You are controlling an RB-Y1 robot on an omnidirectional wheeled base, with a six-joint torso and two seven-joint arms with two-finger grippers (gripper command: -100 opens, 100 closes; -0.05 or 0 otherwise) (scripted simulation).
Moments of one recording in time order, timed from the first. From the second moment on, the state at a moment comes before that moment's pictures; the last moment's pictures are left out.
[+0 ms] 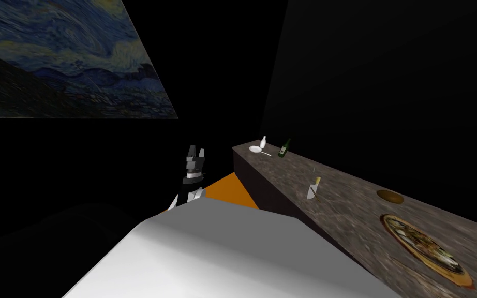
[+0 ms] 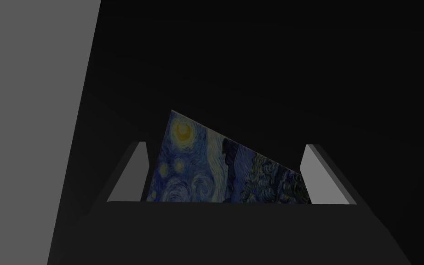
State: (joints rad) left arm 0.51 0.00 0.06 -2.25 0.04 -0.64 -0.11; right arm 0.50 -1.83 0.80 -0.89 0.71 -0.82 0.31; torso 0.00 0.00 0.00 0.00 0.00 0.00
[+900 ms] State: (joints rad) left arm 0.51 0.00 0.06 -2.25 0.04 -0.64 -0.11; right arm 0.44 -1.70 0.82 -0.89 0.76 -0.79 0.29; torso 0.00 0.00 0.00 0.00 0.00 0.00
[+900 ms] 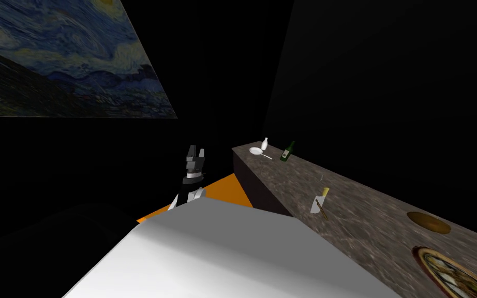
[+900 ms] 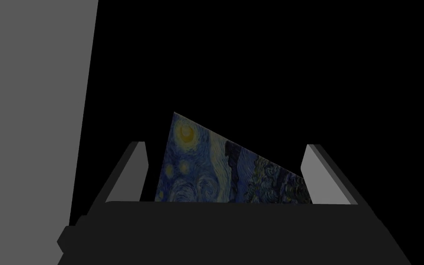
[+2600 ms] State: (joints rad) left arm 0.51 0.00 0.06 -2.25 0.04 -0.64 -0.11; right arm 0.41 -1.63 0.82 -0.88 0.78 -0.81 0.30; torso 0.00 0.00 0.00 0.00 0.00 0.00
